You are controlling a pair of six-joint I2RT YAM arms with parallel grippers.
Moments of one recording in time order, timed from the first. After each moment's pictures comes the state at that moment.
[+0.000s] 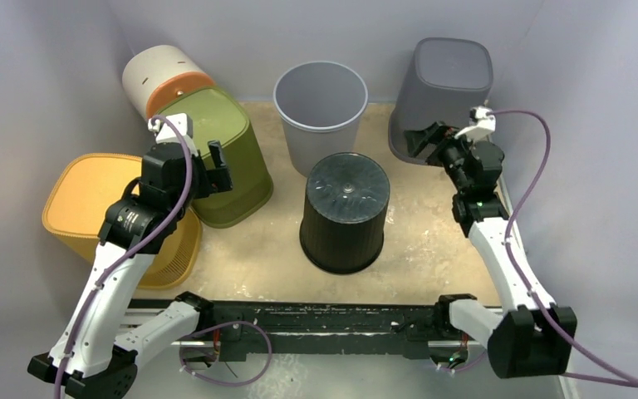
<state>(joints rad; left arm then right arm) -0.39 0.92 1.33 -0.91 -0.37 -0.38 0.00 1.10 0.76 0.27 -0.23 0.51</state>
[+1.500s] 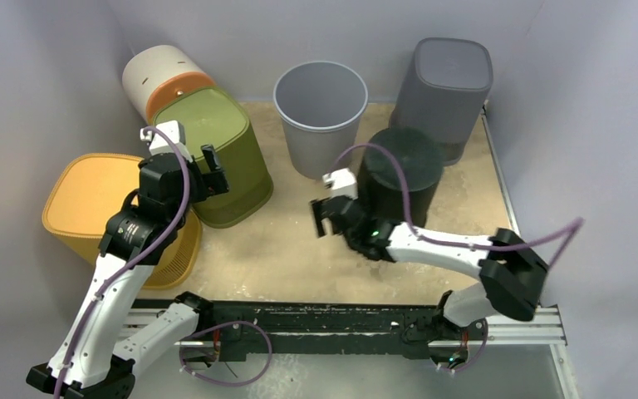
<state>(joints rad) -0.39 0.85 1.22 -0.83 -0.44 -0.41 1.08 1.50 0.91 -0.11 0.62 0.40</state>
